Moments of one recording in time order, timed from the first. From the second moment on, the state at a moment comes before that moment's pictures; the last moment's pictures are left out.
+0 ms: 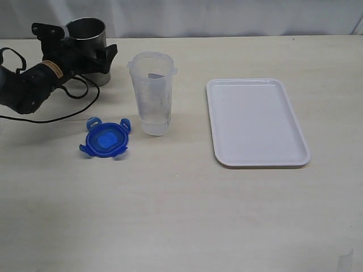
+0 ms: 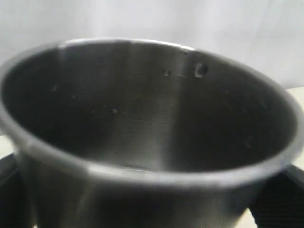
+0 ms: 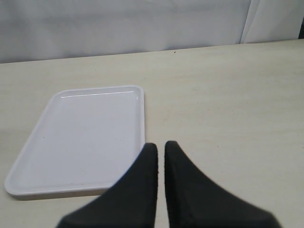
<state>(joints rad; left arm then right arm) -0.08 2.37 -1.24 0.47 -0.93 -0.34 -0.06 0.00 0.00 -0.01 0.35 0.04</state>
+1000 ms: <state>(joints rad) -0.08 2.21 -0.99 0.44 -0.92 -0.33 -0.06 0.00 0.00 -0.01 0.35 0.04</state>
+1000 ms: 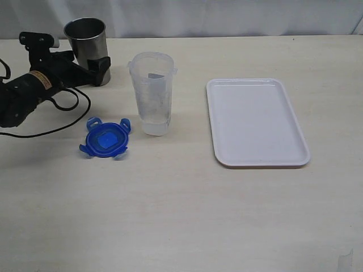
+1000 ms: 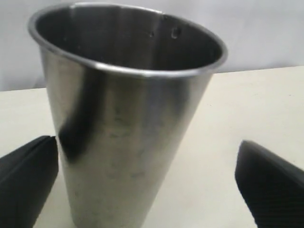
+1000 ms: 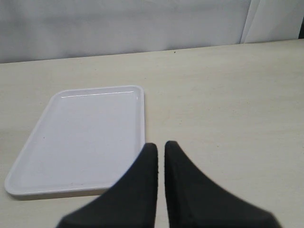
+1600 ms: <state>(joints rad) -0.08 1.92 -0.83 0.44 -0.49 -0.34 -0.06 0.00 0.00 -0.01 0.35 0.04</state>
